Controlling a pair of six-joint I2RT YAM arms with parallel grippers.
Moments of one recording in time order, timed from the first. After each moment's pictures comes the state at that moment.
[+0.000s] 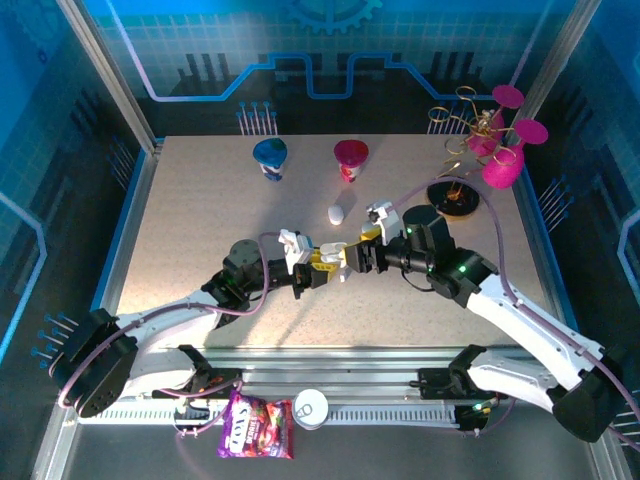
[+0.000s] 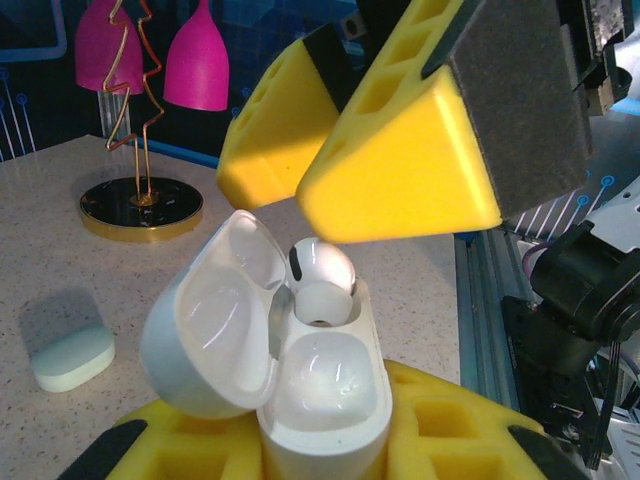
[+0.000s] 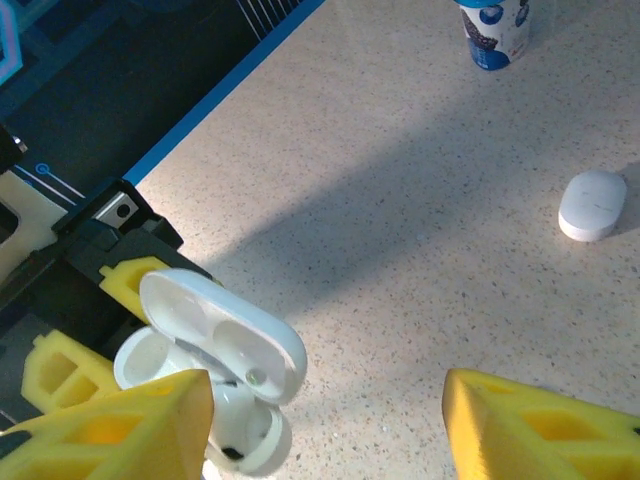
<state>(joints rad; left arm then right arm) -0.66 1.19 0.46 0.65 0.58 -0.12 0.65 1.02 0.89 -0.38 -0.28 0.28</state>
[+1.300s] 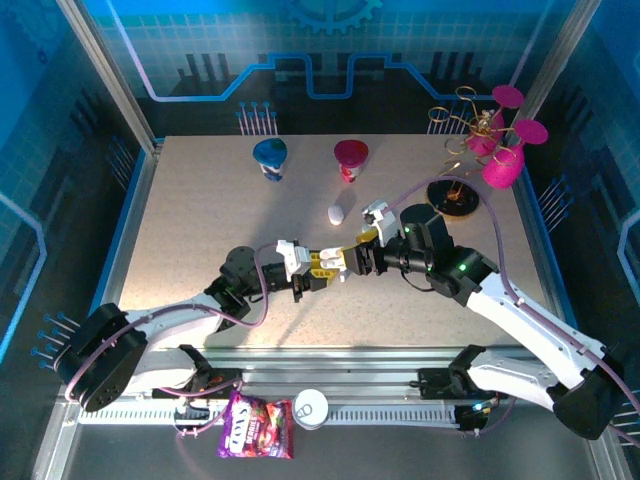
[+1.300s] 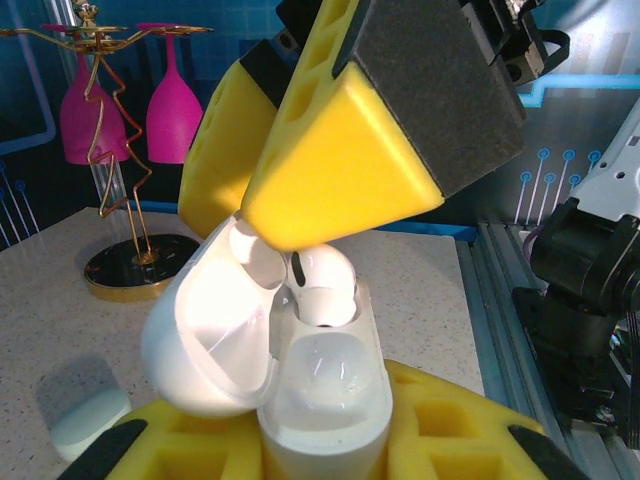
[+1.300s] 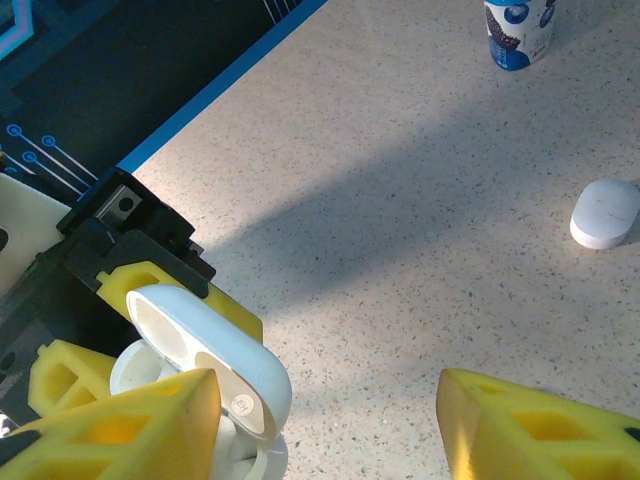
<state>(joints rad) -0.67 1.23 0.40 0.85 0.62 0.01 0.68 1.04 0.93 -0.42 -0.29 0.22</state>
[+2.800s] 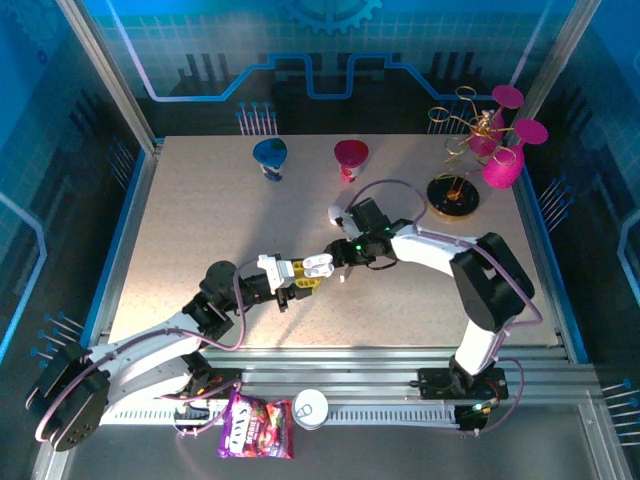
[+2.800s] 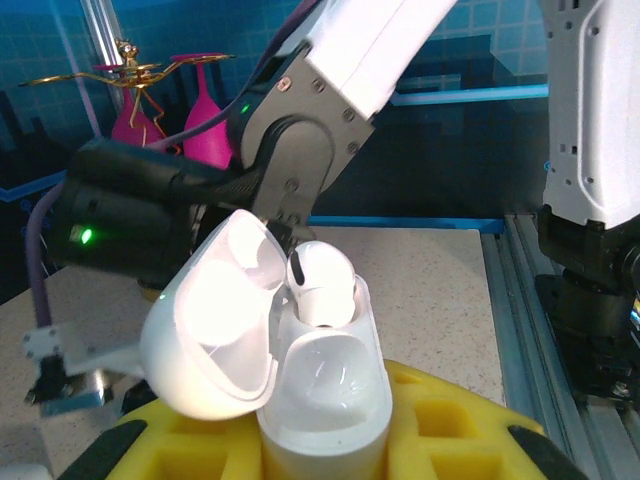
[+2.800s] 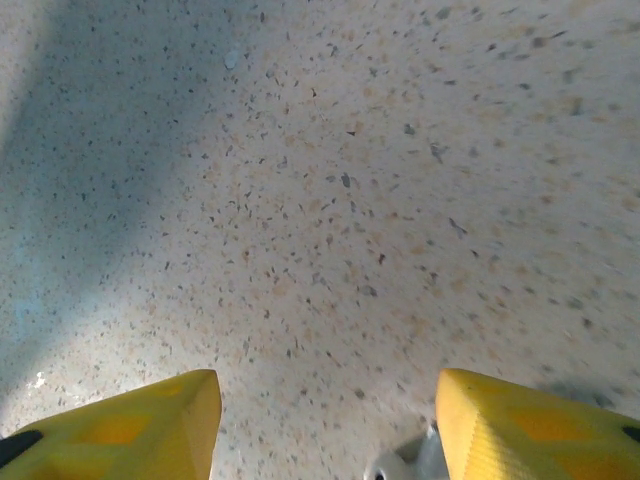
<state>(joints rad) -0.67 0.96 0.30 0.70 0.56 0.09 0.59 1.78 1.07 -0.32 -0.35 0.39</state>
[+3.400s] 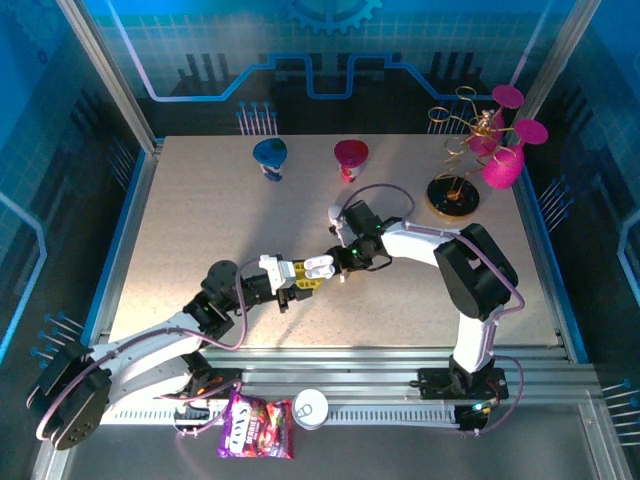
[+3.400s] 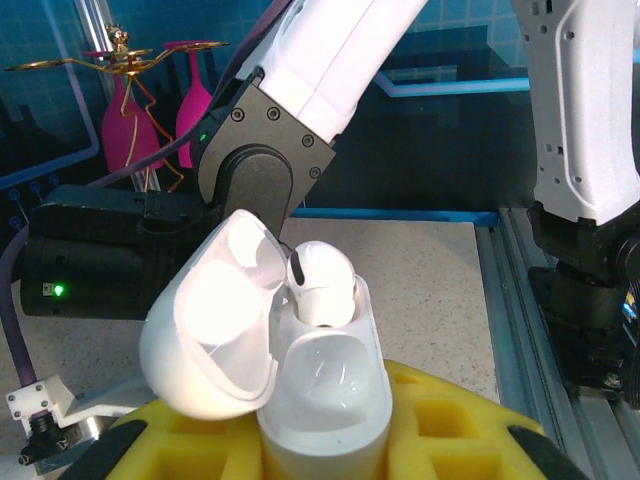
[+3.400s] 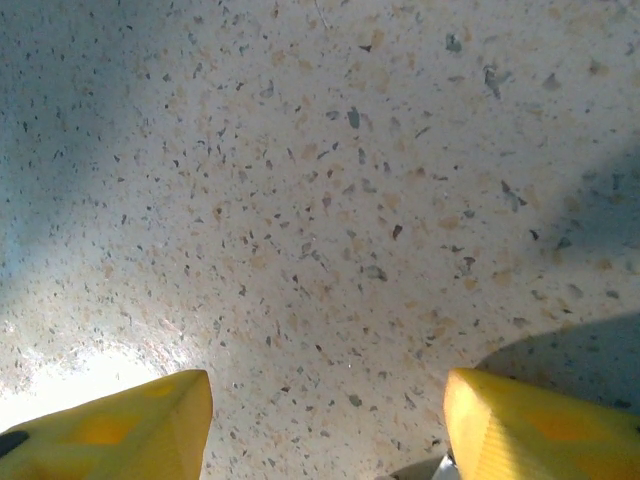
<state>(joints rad) -0.67 0.97 0.30 0.69 0.56 0.09 0.59 1.86 1.11 -0.41 -0.41 0.30</state>
